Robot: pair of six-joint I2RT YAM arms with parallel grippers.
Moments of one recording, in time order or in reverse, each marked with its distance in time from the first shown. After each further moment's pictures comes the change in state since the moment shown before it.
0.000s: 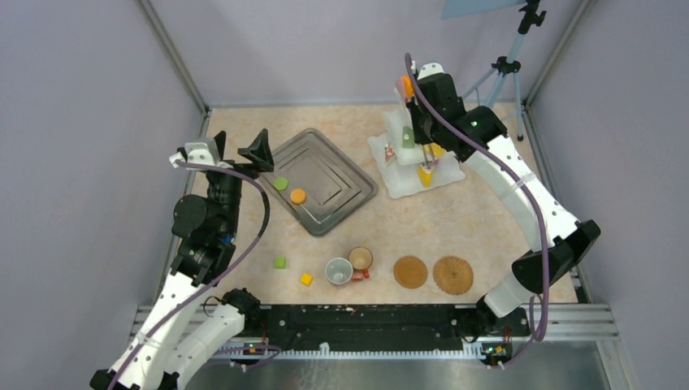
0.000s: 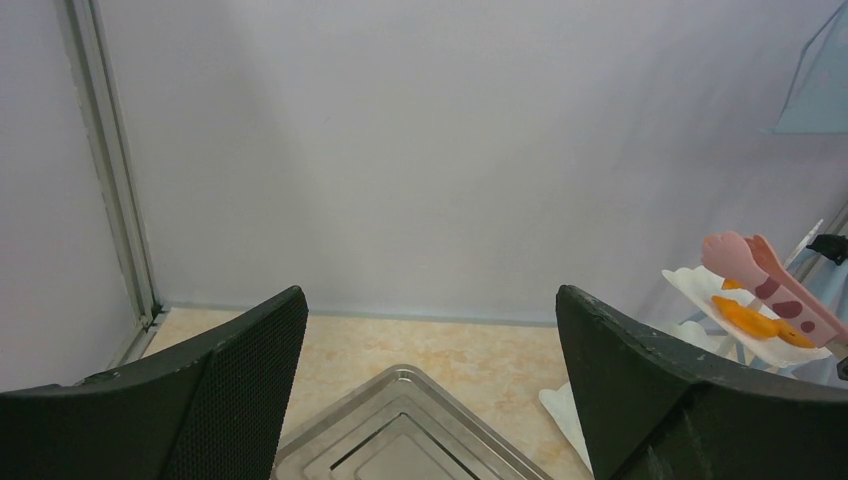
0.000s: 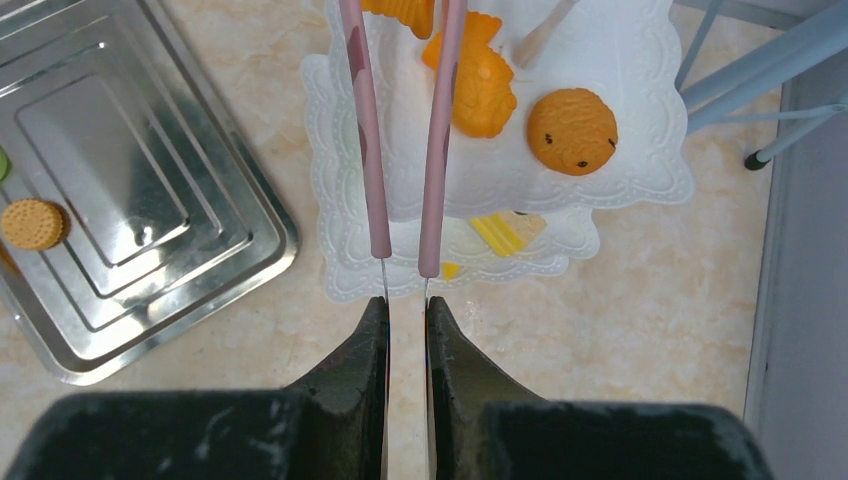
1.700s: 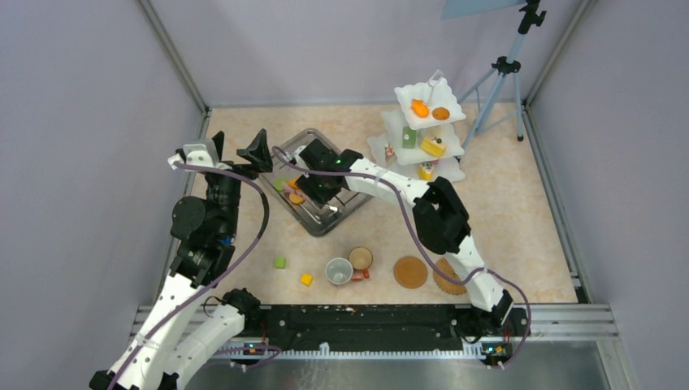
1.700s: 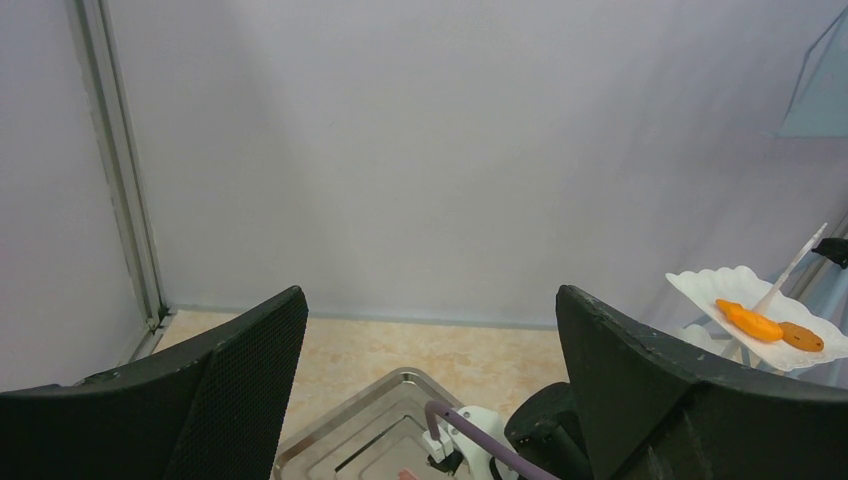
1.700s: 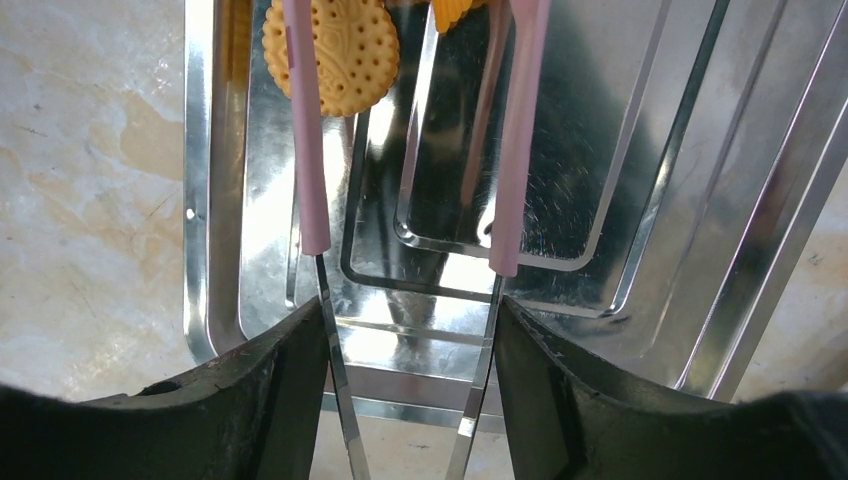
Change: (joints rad) left arm -0.005 -0.010 0.000 0.001 -0.012 0.012; right arm 0.309 0.722 0.177 0.222 -0.369 -0.187
